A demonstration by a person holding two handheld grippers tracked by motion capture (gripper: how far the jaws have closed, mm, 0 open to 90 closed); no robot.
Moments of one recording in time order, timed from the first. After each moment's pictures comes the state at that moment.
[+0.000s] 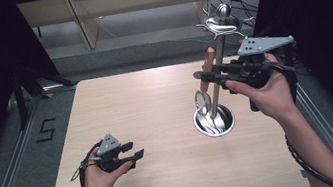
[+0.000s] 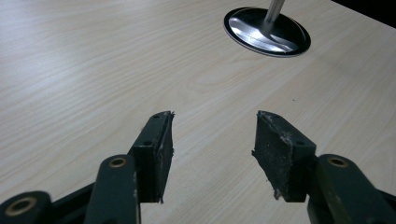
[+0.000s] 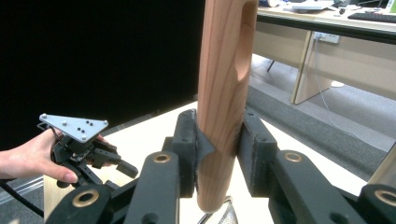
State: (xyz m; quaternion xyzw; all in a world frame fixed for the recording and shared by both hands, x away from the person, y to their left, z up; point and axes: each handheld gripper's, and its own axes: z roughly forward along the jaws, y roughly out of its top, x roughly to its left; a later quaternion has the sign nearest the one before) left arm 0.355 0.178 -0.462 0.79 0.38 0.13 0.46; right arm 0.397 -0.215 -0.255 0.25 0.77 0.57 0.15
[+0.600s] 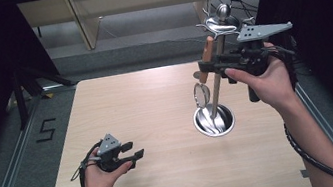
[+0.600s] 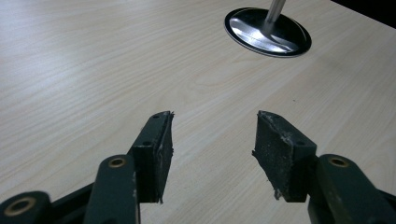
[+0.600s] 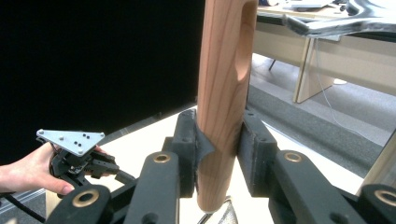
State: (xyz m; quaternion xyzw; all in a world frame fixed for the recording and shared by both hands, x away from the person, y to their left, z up) left arm 0.355 0.178 -0.462 0.79 0.38 0.14 0.47; right arm 0.415 -0.217 -0.242 0.26 0.76 0.58 0.14
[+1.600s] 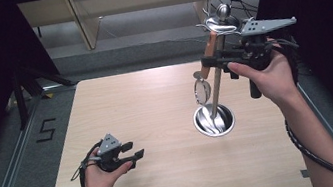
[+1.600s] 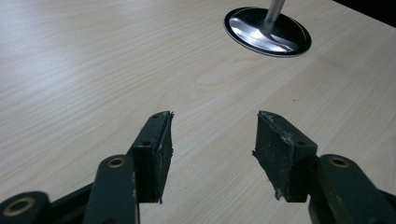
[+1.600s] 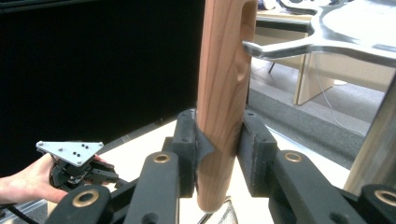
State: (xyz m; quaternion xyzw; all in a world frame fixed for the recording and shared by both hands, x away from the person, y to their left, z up) left arm 0.354 0.177 -0.462 0.78 0.39 0.13 0.47; right arm 0.420 -0.224 -0.237 0.27 0.75 0.59 0.13
